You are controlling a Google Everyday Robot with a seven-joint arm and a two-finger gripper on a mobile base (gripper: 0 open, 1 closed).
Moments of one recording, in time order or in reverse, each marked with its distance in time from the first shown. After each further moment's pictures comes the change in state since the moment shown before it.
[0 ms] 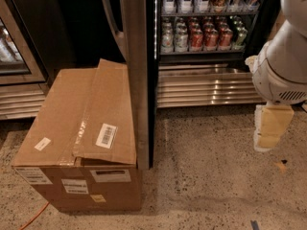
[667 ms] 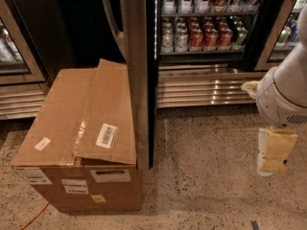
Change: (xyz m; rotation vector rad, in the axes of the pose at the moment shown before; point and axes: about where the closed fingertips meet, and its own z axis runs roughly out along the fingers) arm 0.001 0.043 0.028 -0.130 -0.108 -0.030
